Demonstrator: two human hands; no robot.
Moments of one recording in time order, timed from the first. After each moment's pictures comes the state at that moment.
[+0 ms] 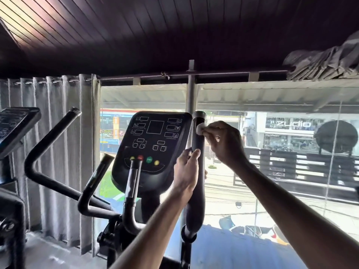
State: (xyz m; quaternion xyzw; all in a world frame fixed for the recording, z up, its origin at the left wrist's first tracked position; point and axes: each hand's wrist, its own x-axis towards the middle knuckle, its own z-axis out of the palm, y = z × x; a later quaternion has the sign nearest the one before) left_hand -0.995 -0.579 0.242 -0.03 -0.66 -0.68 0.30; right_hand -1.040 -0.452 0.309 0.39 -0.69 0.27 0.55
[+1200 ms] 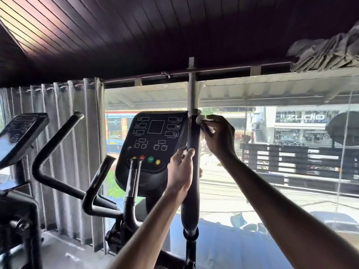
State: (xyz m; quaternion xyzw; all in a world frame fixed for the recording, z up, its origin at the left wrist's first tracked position) left_hand -0.984 -0.574 0.242 -0.01 -0.67 -0.66 0.34; right_hand -1.063 -0.467 0.312 0.29 -0.67 0.41 0.54
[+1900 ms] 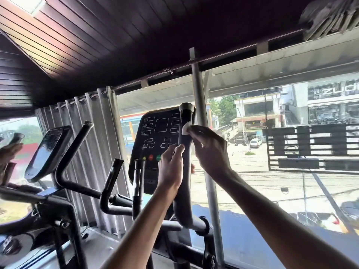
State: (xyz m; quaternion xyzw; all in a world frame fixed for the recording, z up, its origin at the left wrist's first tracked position) left_hand -0.972 -0.568 0.248 0.02 -0.70 -0.61 0.38; right_hand -1.047 -0.469 0.265 0.38 -0.60 0.42 0.56
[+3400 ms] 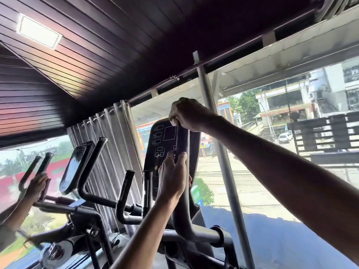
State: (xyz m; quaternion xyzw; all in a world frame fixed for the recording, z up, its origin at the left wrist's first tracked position) left_hand -0.971 -0.553 0.261 0.07 -0.78 -0.46 0.41; right_hand -1.094 -0.475 0.396 0.52 -0.73 0.18 0.41
